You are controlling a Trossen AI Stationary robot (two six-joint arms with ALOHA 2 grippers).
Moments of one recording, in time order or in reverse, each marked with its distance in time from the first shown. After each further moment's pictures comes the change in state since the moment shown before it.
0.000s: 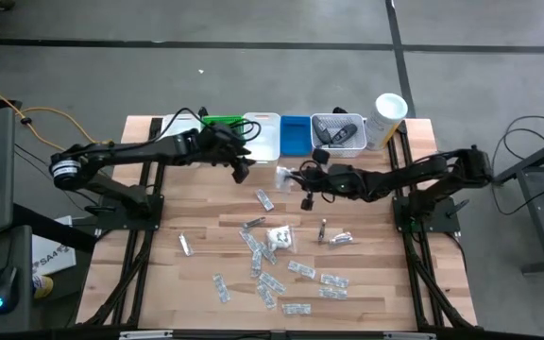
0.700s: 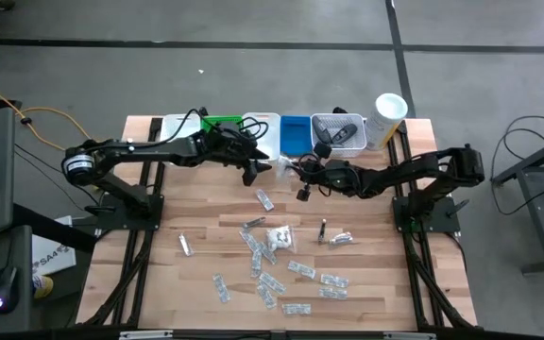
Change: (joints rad) left arm 0.000 0.118 0.000 0.278 0.221 0.003; right arm -0.059 0.061 0.000 0.066 0.074 -0.006
